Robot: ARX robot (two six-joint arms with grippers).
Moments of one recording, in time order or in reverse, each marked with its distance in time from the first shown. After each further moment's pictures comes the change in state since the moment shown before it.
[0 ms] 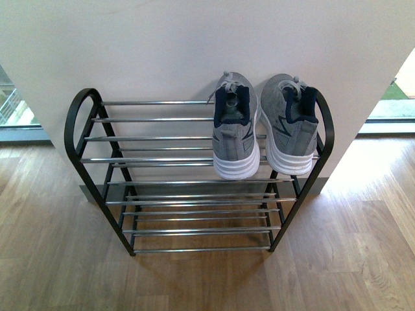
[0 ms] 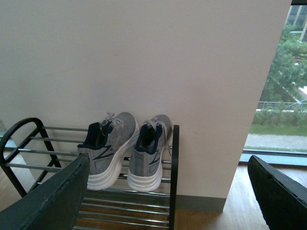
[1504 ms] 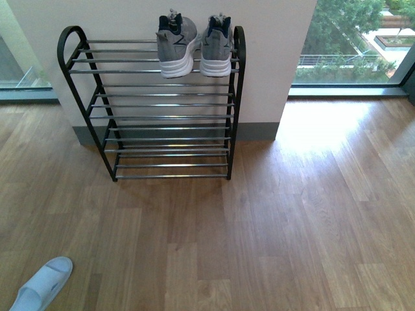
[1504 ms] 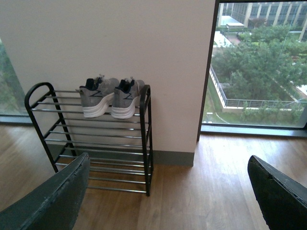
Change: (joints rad) left arm 0.000 0.000 0.000 0.000 0.000 0.003; right arm 0.000 0.000 0.000 0.000 0.000 0.000
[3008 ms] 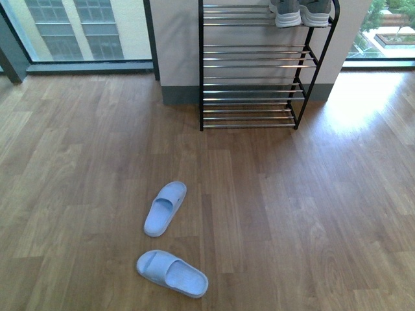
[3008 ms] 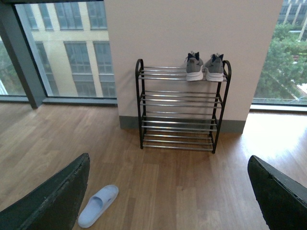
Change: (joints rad) left arm 0.000 0.000 0.000 0.000 -0.001 0.000; right arm 0.000 -0.001 0.000 -0.004 -0.002 0.000
